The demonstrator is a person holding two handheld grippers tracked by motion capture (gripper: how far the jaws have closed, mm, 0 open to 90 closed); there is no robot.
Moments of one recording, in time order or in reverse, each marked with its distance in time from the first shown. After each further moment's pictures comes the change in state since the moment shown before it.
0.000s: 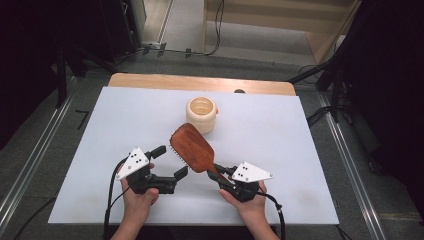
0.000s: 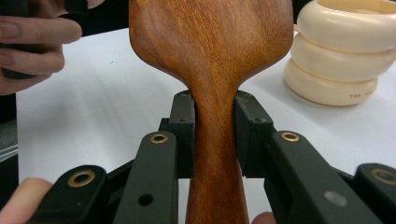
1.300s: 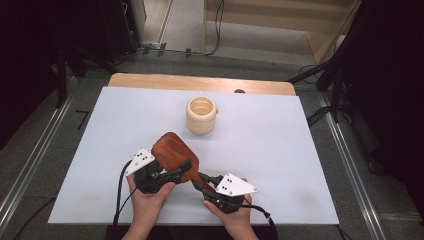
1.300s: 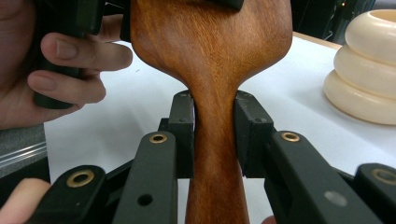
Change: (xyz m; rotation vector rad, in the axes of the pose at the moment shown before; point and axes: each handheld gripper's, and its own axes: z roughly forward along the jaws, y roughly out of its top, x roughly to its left) left arm -0.003 -0.009 0.014 0.035 0.070 -0.189; right arm 0.040 -0.004 0.018 -0.036 0.012 -0.019
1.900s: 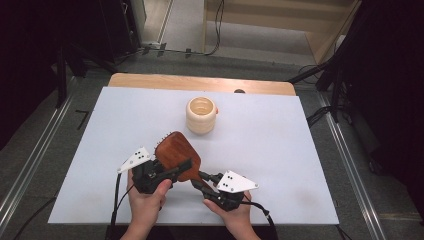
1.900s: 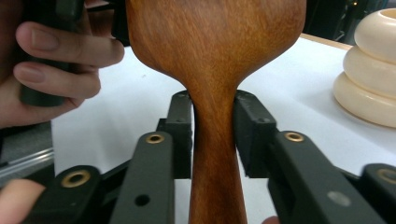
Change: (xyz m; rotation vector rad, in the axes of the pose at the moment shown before) left arm -0.001 0.007 -0.007 0.003 -0.159 -0.011; right arm -0.007 0.002 0.002 -0.021 0.055 0.024
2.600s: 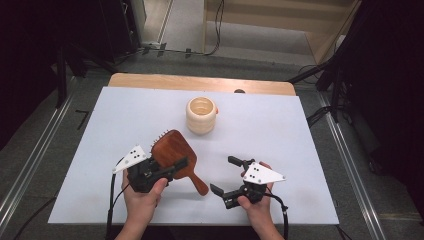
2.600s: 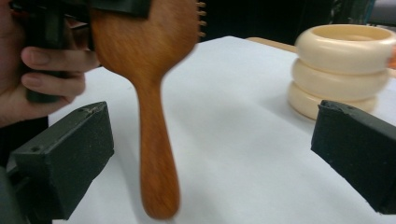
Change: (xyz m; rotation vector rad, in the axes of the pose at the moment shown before) left arm 0.002 0.008 -0.008 -0.020 0.013 0.057; right arm -0.041 0.003 -0.047 -0.041 -0.023 0.037
